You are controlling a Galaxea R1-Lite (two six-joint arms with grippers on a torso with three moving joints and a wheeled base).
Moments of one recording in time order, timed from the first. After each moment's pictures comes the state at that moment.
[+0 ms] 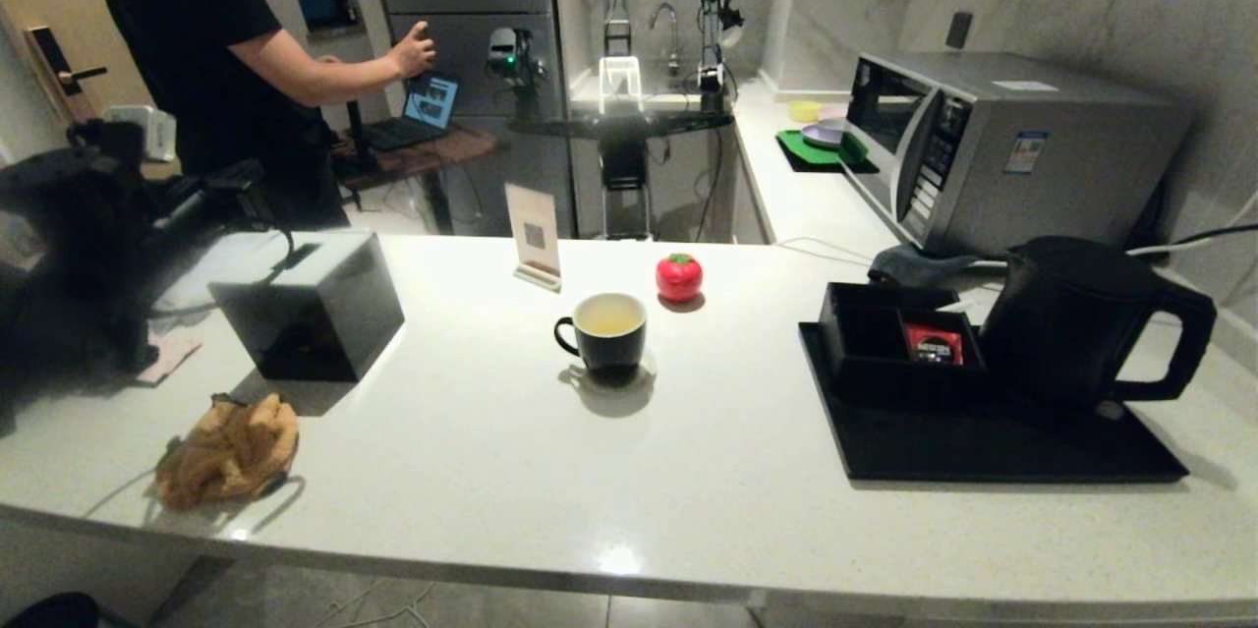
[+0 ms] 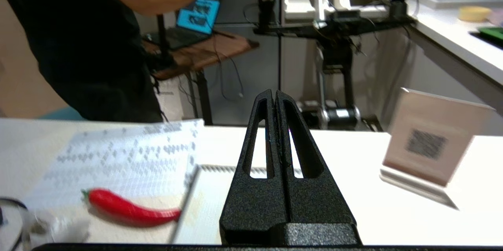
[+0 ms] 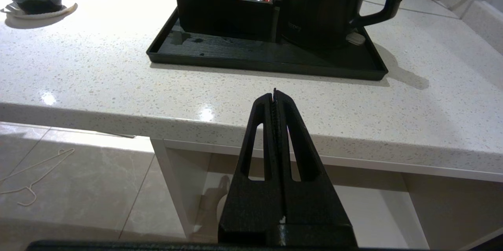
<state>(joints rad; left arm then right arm) 0.29 2.04 -1.07 -1.15 -0.25 -0.04 0.00 0.00 -0.01 0.02 0.00 -0.05</state>
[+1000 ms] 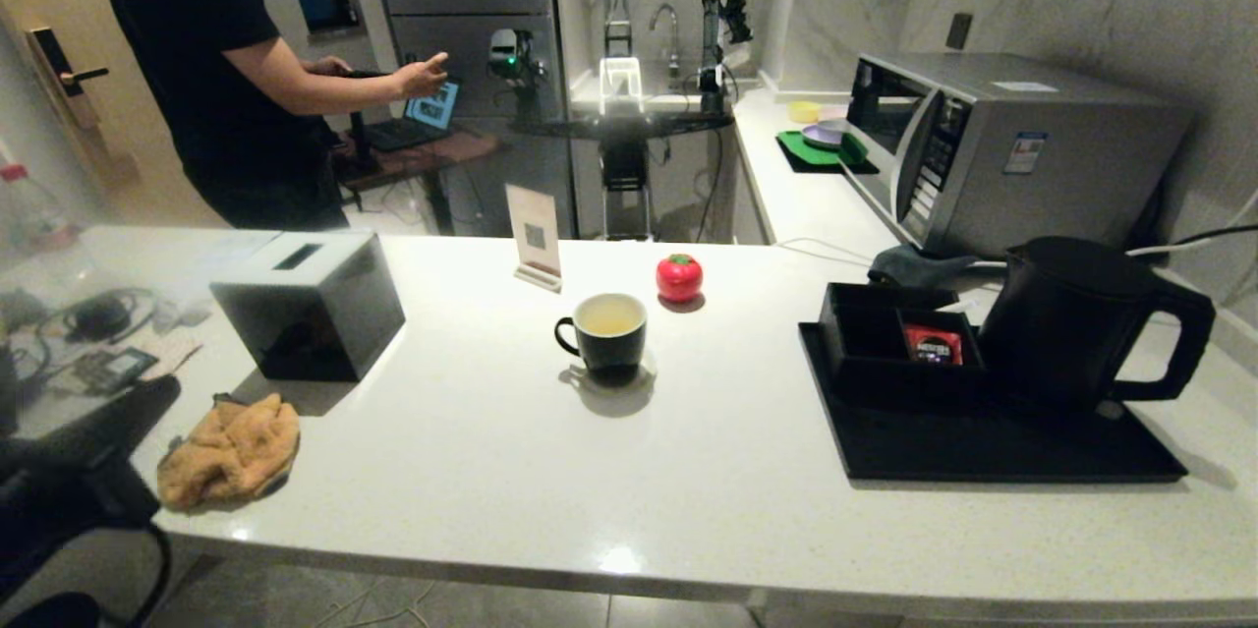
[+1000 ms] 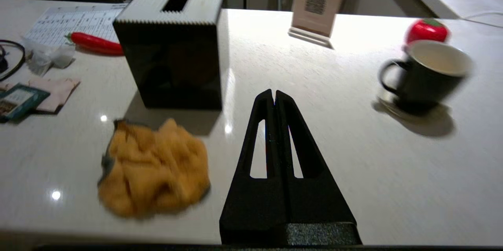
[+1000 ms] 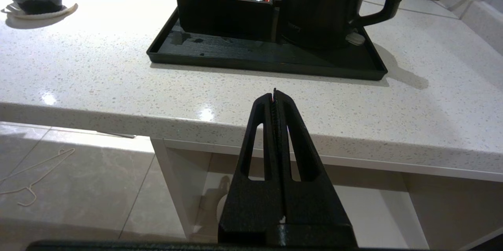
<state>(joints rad) 0.23 1.09 -0.07 -0.98 -0.26 -0.04 0.00 0.00 -0.01 0.02 0.00 -0.05</state>
